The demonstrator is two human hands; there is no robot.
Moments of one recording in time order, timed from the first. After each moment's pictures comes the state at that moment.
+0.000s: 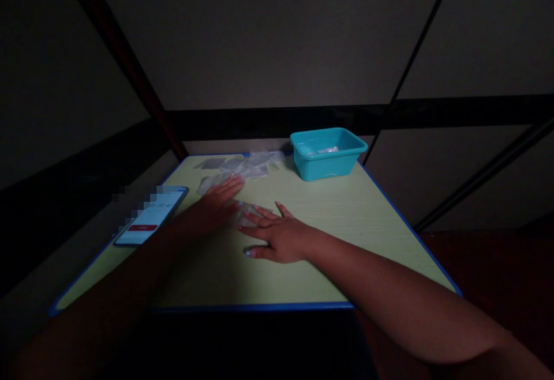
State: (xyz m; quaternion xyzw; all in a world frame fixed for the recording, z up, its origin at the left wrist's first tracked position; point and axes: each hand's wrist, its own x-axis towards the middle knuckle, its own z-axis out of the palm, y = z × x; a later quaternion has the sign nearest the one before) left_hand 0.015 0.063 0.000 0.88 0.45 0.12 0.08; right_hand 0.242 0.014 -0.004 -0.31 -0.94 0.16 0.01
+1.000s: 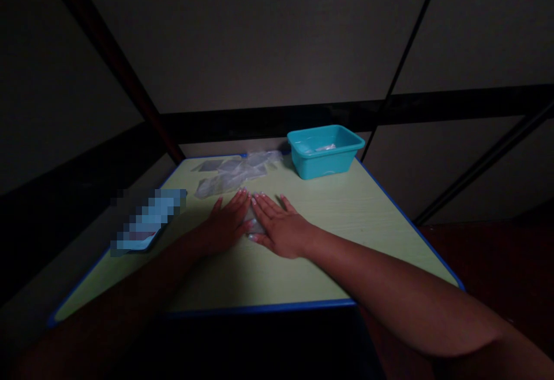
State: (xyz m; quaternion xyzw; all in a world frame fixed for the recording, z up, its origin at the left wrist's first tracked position) left_hand 0.041 0.044 -0.028 0.88 0.48 0.00 0.00; right_hand 0.239 0.020 -0.010 -0.40 -0.91 0.09 0.05
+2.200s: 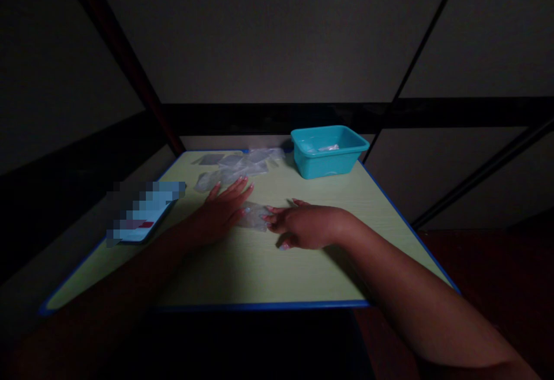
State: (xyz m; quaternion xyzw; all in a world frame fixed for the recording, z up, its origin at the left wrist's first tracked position) left_hand 0.035 0.044 -0.010 0.89 0.45 0.03 0.00; right_hand 0.275 0.021 0.043 -0.29 -0.93 0.21 -0.09
